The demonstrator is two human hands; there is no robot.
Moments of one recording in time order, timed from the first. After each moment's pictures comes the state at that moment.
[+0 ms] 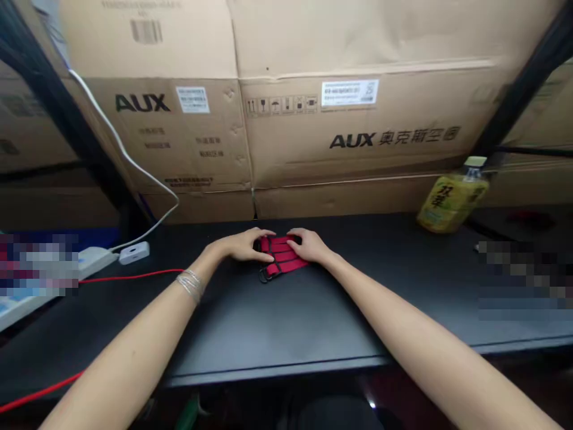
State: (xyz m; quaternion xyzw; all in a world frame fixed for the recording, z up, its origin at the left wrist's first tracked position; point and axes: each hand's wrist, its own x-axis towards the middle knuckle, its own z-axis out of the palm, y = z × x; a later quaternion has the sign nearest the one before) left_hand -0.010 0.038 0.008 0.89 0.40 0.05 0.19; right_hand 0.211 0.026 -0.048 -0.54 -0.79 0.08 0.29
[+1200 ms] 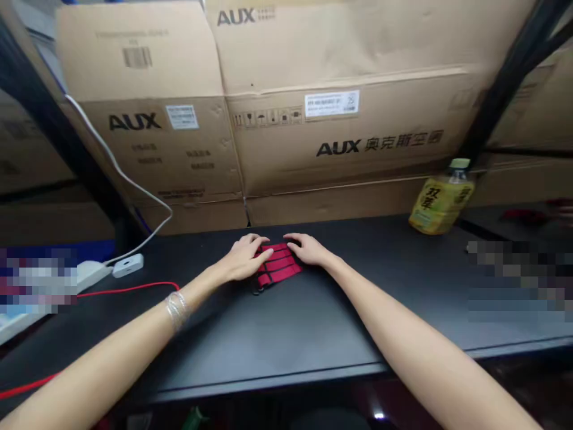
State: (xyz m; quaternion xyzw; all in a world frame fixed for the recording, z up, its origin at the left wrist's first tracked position) left_hand 0.017 0.009 0.000 0.88 0.45 0.15 0.07; right_hand 0.235 0.025 -0.038 -0.50 -0.80 0.16 0.30
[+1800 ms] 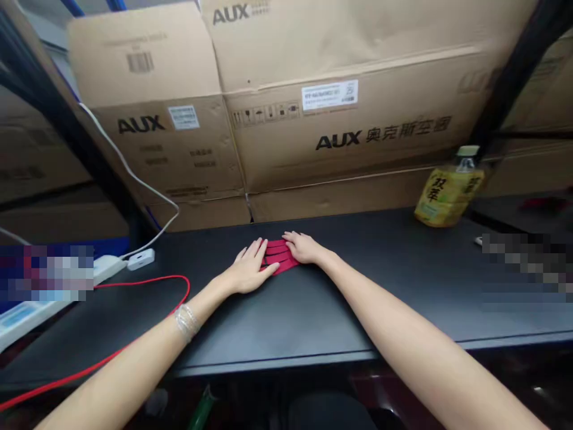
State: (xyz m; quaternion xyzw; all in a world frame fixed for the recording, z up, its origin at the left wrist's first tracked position) left_hand 0.022 -0.022 -0.028 0.86 0.51 0.06 0.08; right_hand 0.223 0.024 -0.046 -0.51 -0.84 0.06 0.17
